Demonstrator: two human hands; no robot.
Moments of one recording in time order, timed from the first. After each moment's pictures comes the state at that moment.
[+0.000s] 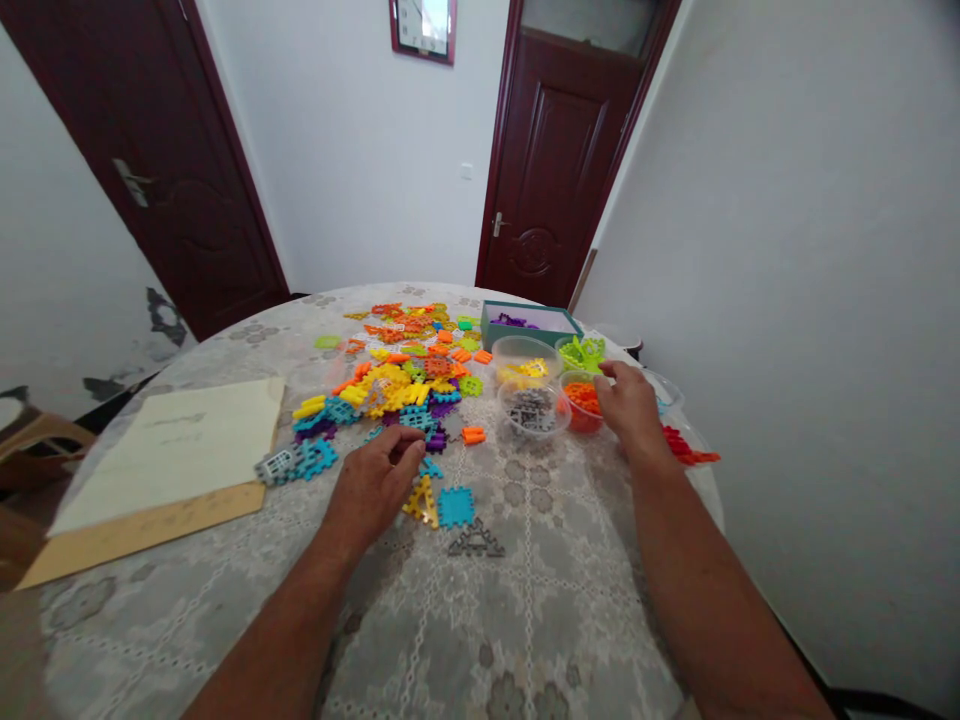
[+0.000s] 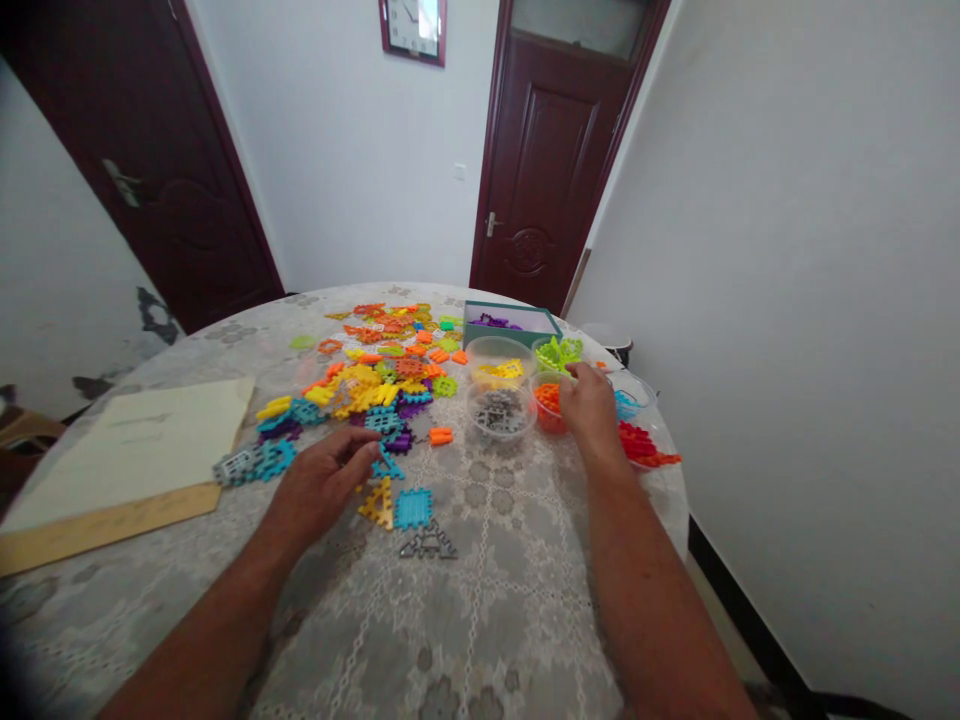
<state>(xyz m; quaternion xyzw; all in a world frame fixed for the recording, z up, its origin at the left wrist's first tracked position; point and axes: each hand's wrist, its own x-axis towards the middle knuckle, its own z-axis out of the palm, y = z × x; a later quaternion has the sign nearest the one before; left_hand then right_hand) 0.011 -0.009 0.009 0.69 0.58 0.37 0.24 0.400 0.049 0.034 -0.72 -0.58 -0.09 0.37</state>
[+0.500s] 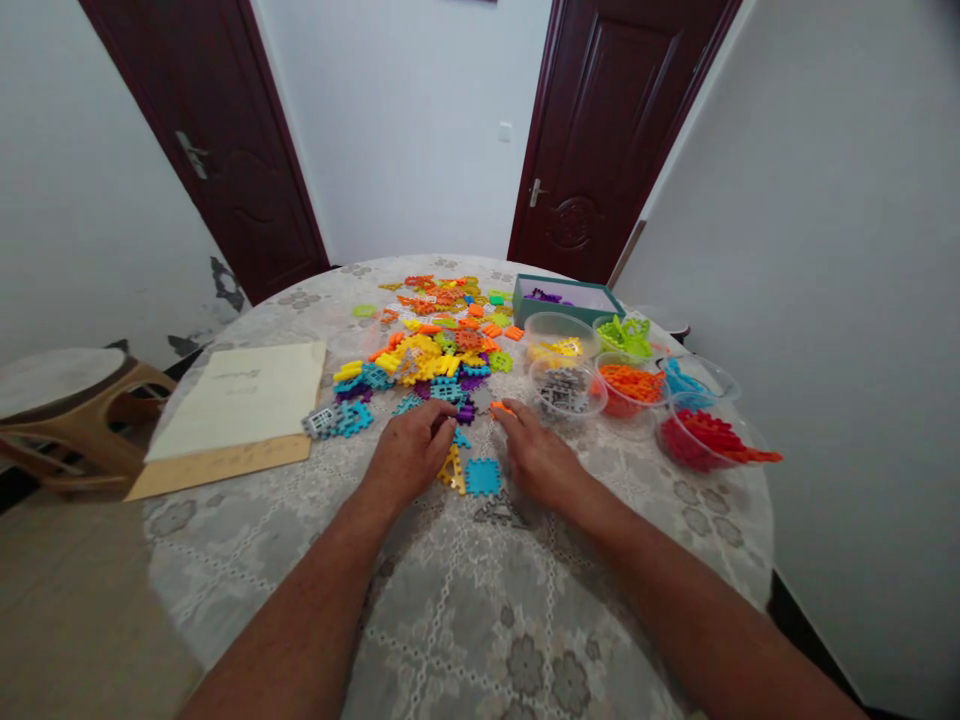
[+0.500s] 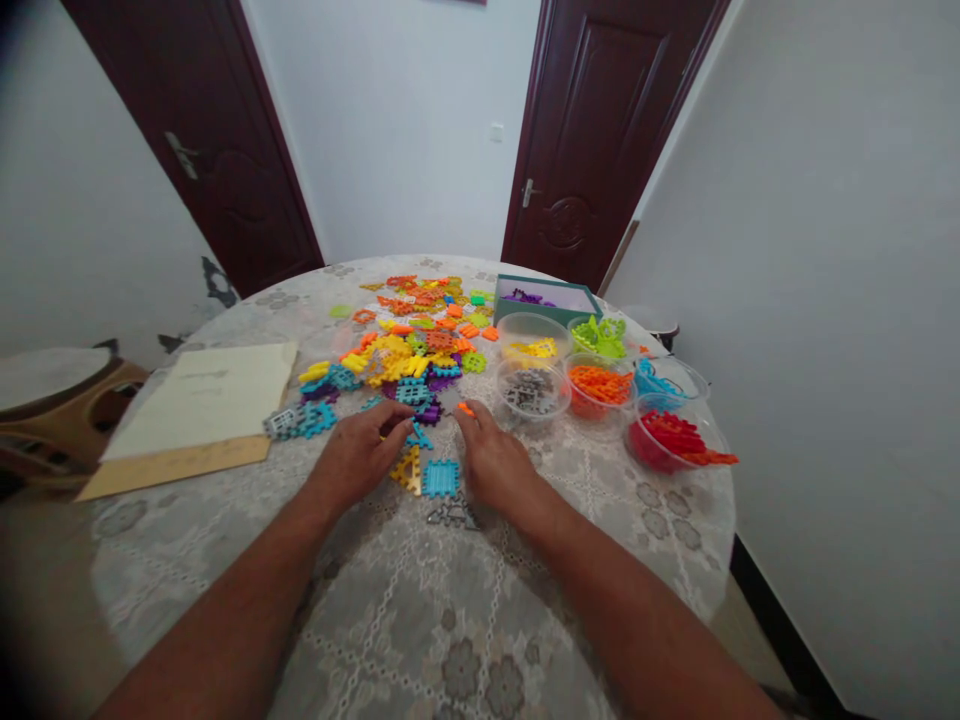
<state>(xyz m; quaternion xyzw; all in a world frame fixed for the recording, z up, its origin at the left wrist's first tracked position) 0.014 -0.007 -0.006 0.75 0.56 0.32 0.16 0.245 -0.015 -0.019 -0.51 -0.84 0.06 0.16</state>
